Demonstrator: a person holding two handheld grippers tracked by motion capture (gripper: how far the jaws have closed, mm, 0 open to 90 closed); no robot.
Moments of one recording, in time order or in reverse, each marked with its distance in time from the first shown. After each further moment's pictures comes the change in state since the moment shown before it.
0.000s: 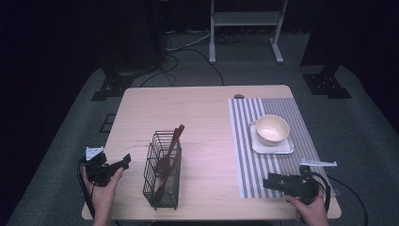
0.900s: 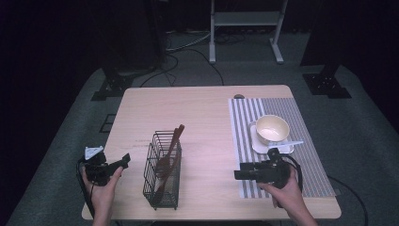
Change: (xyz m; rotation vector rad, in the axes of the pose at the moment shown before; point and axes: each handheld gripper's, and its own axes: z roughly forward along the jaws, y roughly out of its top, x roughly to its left) left arm 0.002 0.000 0.002 0.004 -0.004 -0.011; right arm 0.059 0.054 0.065 0.150 0.096 -0.074
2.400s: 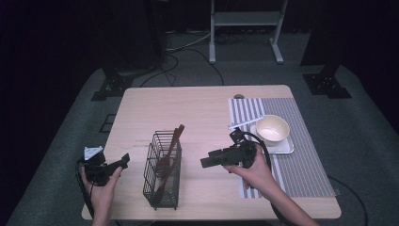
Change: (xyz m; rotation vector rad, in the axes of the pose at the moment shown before) left arm 0.001 0.000 -0.002 -0.005 0.008 0.007; right arm 0.040 0.068 0.071 0.167 0.058 -0.032
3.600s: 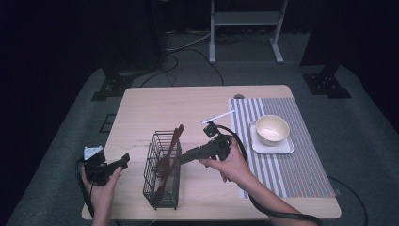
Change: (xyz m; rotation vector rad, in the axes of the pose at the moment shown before) left arm -0.001 0.001 -0.001 -0.005 -0.009 -0.002; right arm 0.009 0.034 0.053 0.089 0.018 0.015
